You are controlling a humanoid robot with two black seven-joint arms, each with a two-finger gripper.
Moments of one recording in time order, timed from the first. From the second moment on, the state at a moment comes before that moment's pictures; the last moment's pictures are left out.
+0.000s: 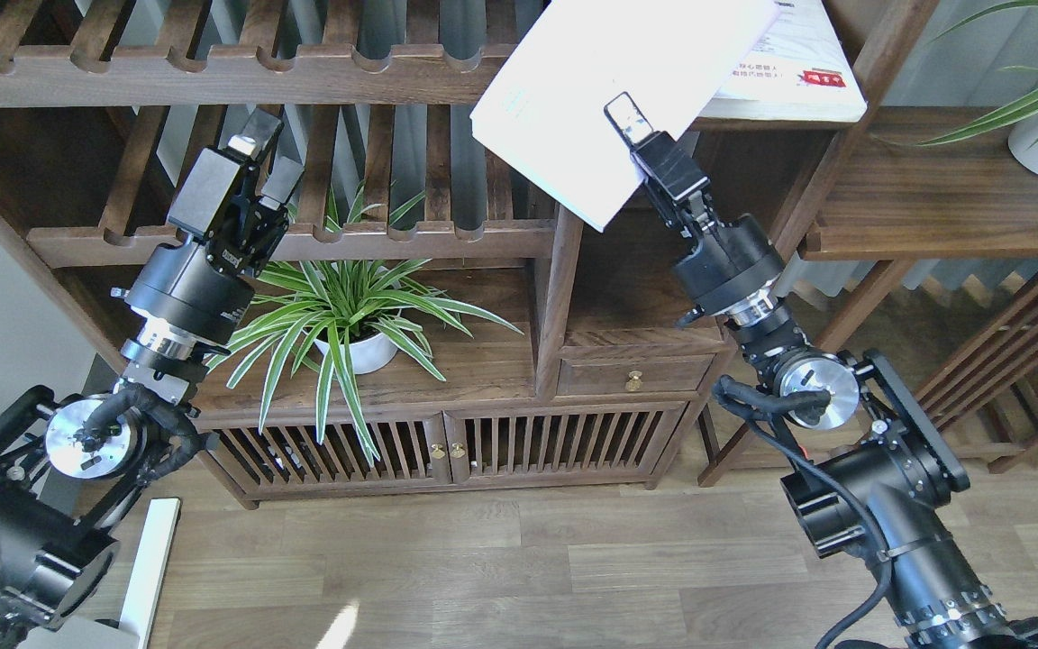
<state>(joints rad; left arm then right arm) -0.36 0.28 -1.04 -1.36 -0.31 -0.49 -0.03 0.34 -0.05 1.31 1.26 -0.08 0.58 -0.12</state>
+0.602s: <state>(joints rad) -0.34 0.28 -1.04 -1.35 -0.31 -0.49 -0.03 0.29 -0.17 1.41 1.26 0.02 0.58 -0.11</state>
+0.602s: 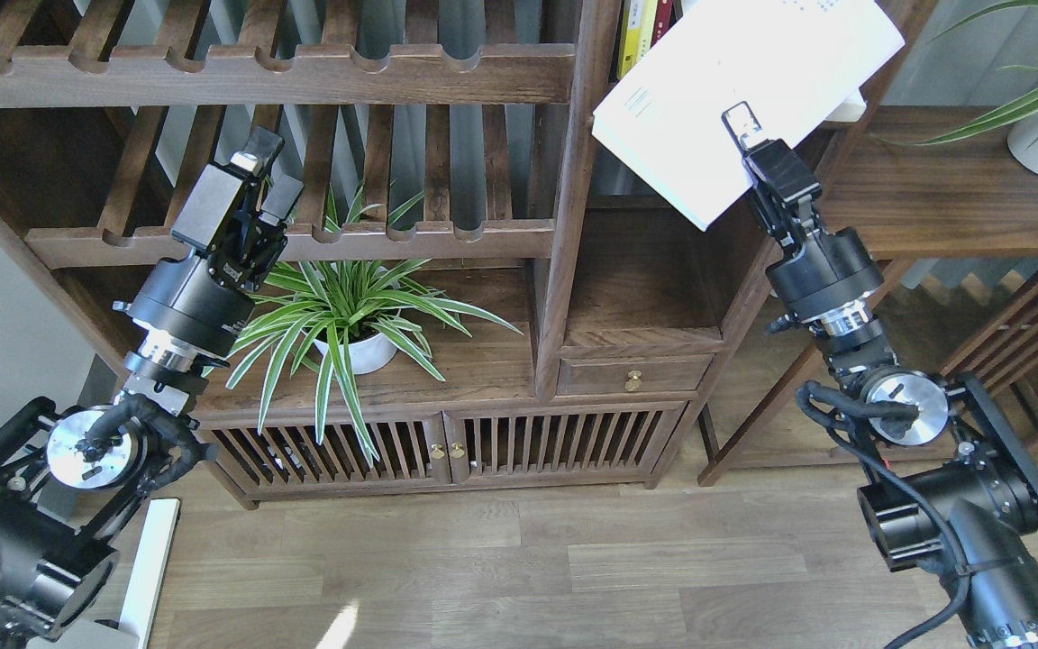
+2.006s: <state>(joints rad) -0.34 0.28 -1.03 -1.35 -0.31 -0.49 -0.02 0.65 -0.27 1.30 1.03 0.26 0.58 -0.33</state>
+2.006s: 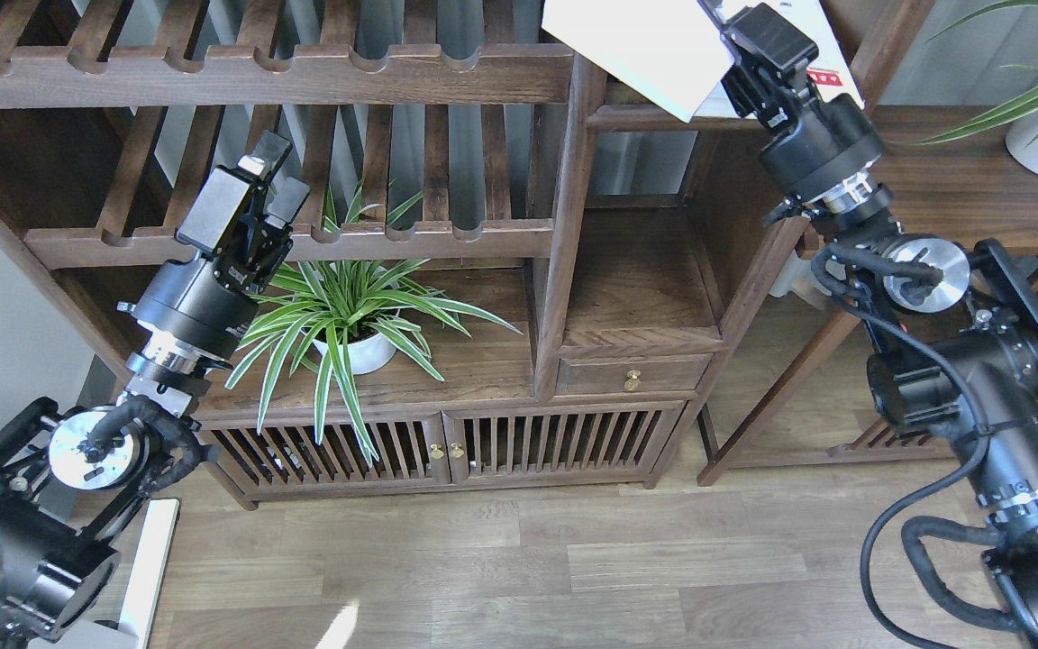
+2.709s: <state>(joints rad) -0.34 0.28 -1.03 -1.35 -0.31 -0.49 -0.02 0.79 -0.34 1.30 0.82 0.23 0.58 -0.32</state>
